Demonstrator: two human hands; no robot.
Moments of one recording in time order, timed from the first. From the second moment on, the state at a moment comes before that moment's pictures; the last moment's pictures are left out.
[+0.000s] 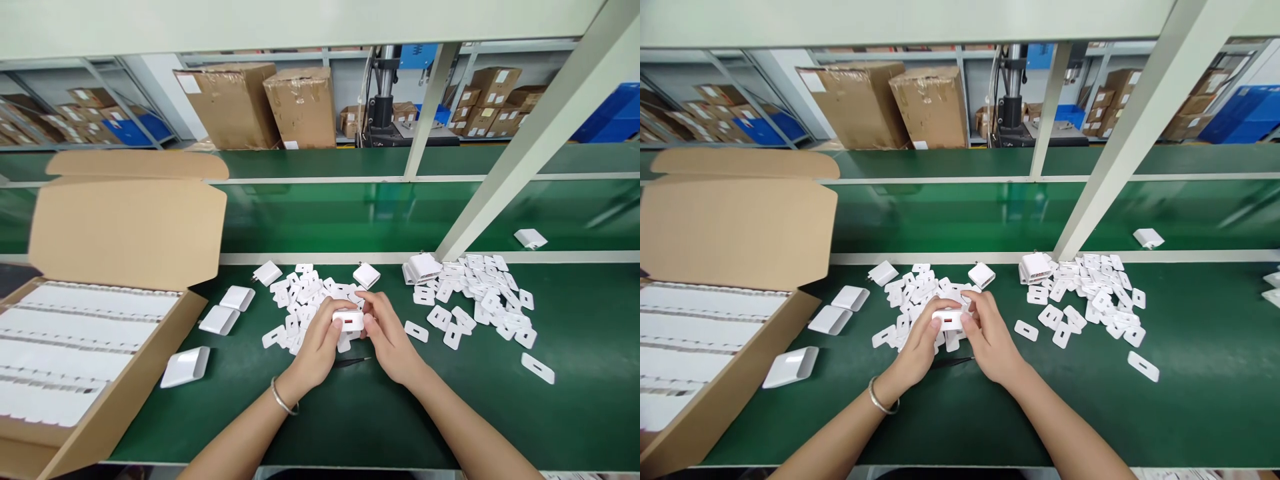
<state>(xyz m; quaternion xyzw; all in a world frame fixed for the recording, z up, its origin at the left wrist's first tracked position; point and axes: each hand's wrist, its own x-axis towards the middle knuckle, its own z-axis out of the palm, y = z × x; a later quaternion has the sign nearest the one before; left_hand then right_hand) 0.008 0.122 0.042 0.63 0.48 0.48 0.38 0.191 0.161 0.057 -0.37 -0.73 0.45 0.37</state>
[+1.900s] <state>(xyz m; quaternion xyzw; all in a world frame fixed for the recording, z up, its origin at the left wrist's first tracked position) 0.009 0.128 0.034 0.58 0.41 0.58 0.41 0.177 0.156 0.034 -0.36 -0.65 0.55 0.38</state>
